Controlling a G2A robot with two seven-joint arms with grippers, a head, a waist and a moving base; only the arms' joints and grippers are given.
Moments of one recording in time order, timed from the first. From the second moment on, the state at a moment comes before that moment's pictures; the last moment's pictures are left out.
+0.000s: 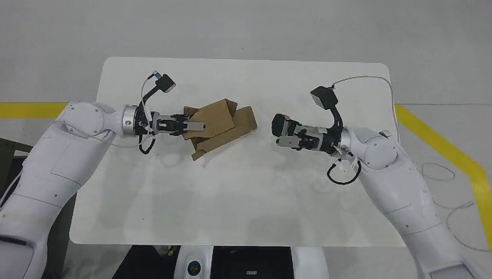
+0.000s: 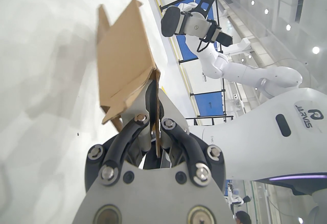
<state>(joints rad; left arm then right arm) 0.73 -0.81 -0.91 -1.26 -0.54 -0.56 -1.26 -0.94 -1.12 1.05 -1.40 0.35 -0.76 1.00</state>
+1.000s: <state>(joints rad) 0.73 -0.77 -0.84 -1.43 -0.55 -0.54 -1.28 -0.75 -1.16 0.77 -1.24 0.43 -0.82 1.00</state>
